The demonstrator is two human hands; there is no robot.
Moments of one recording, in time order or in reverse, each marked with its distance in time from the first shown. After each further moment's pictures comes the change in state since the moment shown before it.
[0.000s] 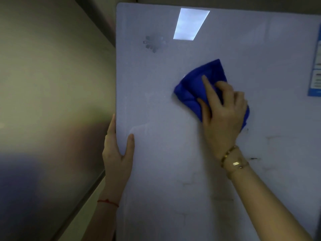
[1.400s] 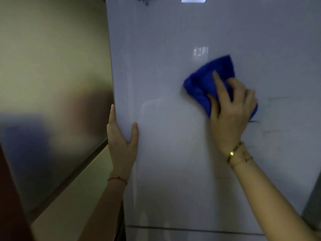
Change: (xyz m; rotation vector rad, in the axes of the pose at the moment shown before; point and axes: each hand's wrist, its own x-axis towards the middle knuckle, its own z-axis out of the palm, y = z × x) left_hand -0.061 -0.016 -0.003 0.222 0.065 -0.040; right_hand -0.077 0.019 -0.028 0.029 -0.021 0.032
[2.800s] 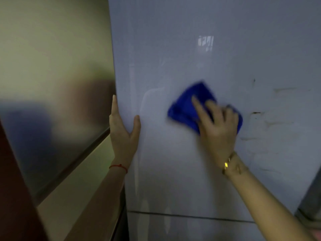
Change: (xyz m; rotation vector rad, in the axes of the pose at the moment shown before) left_hand -0.003 -0.010 -0.002 0.033 -0.056 0.008; right_hand -0.059 -0.012 -0.013 0.052 -0.034 -0.313
